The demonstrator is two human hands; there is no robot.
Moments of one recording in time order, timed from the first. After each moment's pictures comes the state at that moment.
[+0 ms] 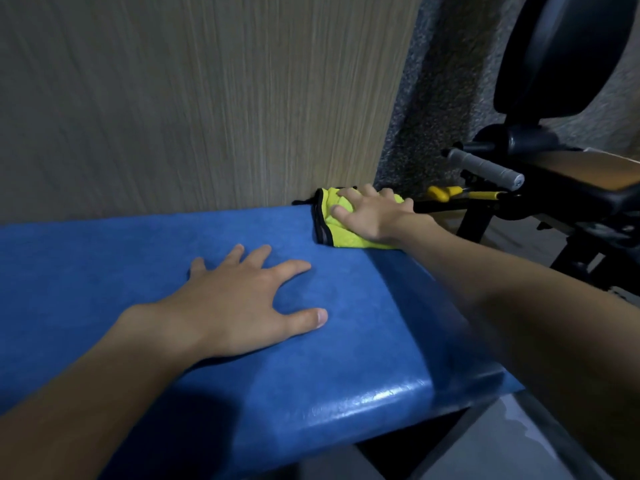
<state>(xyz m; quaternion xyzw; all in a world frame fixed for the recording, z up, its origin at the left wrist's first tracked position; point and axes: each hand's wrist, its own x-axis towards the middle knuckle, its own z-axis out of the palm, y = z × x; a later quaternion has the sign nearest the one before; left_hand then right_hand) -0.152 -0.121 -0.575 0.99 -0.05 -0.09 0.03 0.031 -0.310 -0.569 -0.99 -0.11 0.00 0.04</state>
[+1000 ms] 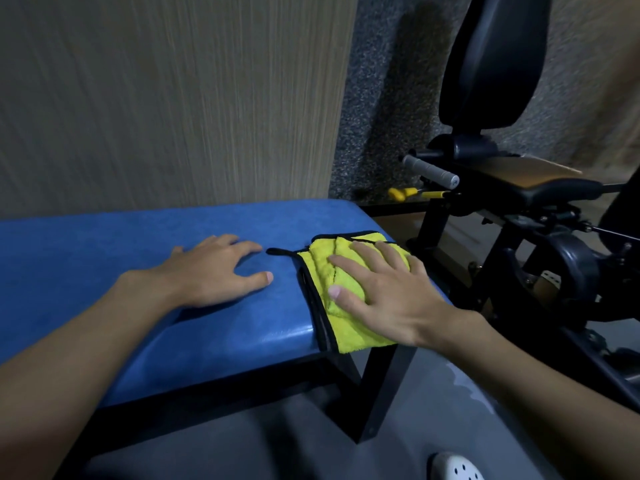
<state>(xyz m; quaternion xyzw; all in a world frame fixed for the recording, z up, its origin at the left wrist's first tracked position) -0.180 -0.131 -0.560 0.99 -0.04 -0.06 0.08 -0.181 -0.402 -0.580 -0.98 -0.21 -0.02 0.04</state>
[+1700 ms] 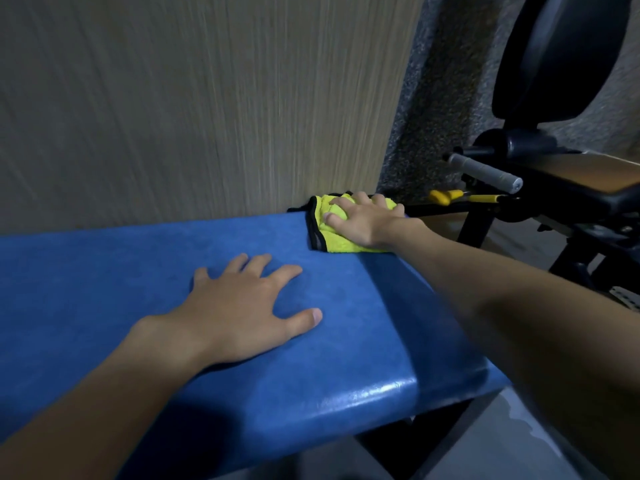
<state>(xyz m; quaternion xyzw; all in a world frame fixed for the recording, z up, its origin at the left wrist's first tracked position) -0.161 -0.113 -0.578 1.00 -0.03 -0.06 0.02 0.025 -0.296 -0.569 -0.99 -0.12 0.01 0.03</state>
